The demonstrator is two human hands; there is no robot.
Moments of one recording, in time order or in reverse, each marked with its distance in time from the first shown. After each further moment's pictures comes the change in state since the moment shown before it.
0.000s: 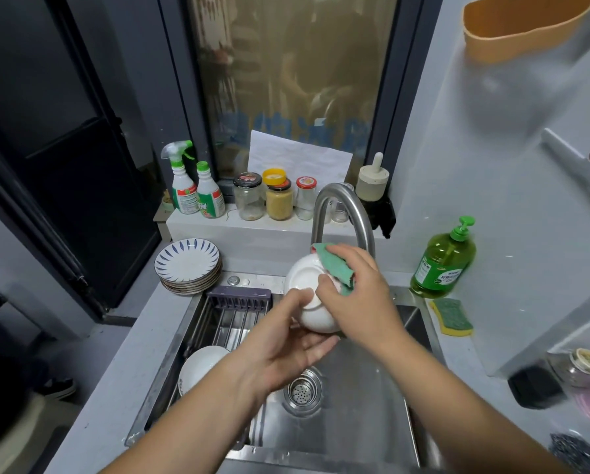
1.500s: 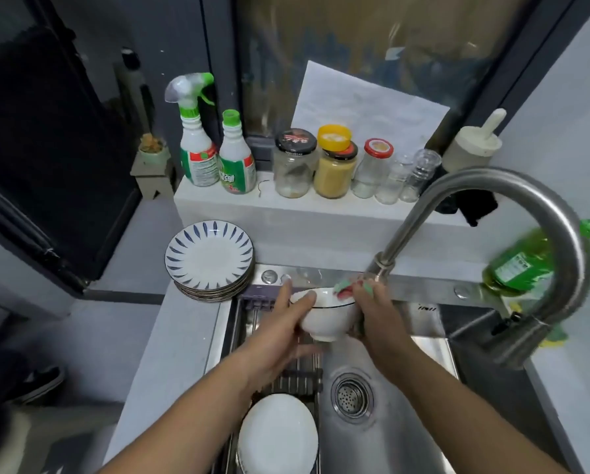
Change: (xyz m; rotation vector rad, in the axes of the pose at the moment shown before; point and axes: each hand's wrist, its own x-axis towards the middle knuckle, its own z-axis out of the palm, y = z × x) left_hand 0.143 0.097 -0.198 0.220 -0.033 -0.012; right_hand 0.083 0.088 0.200 0.470 -0.009 0.749
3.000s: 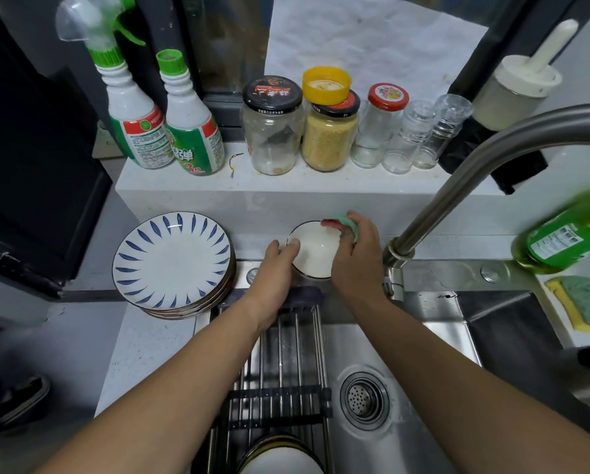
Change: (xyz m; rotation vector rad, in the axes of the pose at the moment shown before) left_hand 0.137 0.032 -0.019 0.291 0.236 0.103; right_hand 0.146 0.024 0.040 -0.432 0.381 -0.443
